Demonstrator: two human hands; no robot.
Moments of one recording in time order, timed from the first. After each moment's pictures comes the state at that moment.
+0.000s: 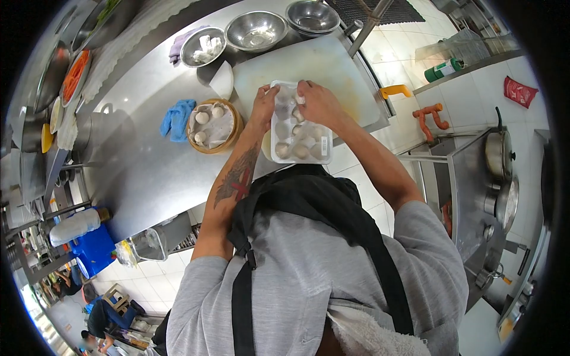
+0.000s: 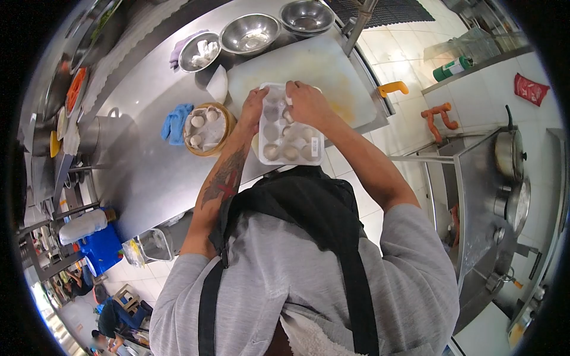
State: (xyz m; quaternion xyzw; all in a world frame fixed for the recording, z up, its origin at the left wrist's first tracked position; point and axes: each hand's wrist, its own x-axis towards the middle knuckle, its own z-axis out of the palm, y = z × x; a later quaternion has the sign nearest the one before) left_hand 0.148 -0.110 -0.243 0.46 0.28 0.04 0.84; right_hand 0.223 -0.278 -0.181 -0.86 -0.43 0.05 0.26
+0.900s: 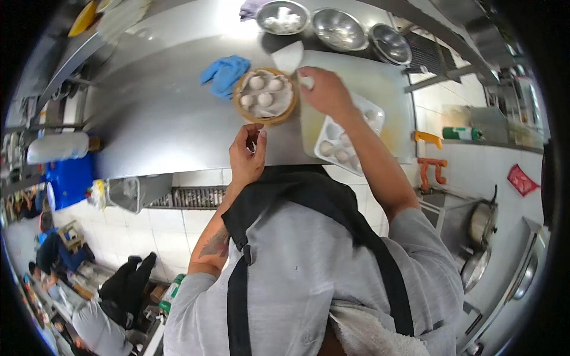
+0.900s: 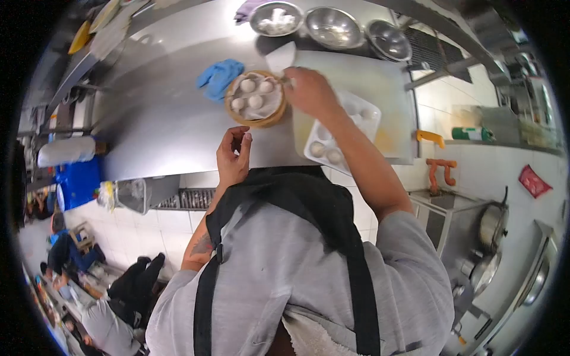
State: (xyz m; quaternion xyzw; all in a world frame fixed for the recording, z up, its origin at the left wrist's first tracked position) left_hand -0.090 -0.083 -0.175 0.72 0.36 0.27 0.52; right_hand 0.161 -0.129 -0.146 -0.80 -0.52 0.09 0.28
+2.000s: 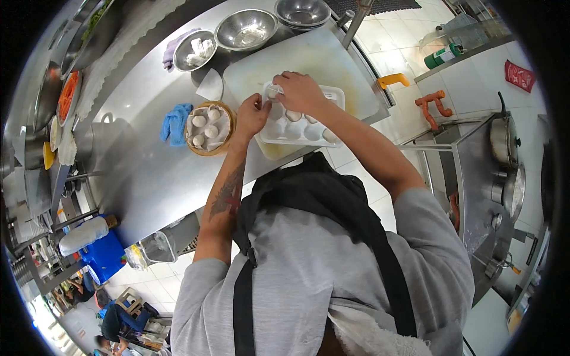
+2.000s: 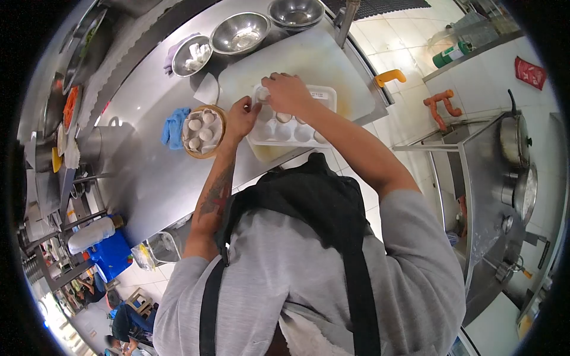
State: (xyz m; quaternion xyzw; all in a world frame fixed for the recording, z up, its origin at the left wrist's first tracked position) left_hand 0.113 -0.088 -0.231 0.88 0.19 0.04 0.44; right_hand 0.224 -0.246 -0.188 -0.86 -0.47 -0.01 0.21
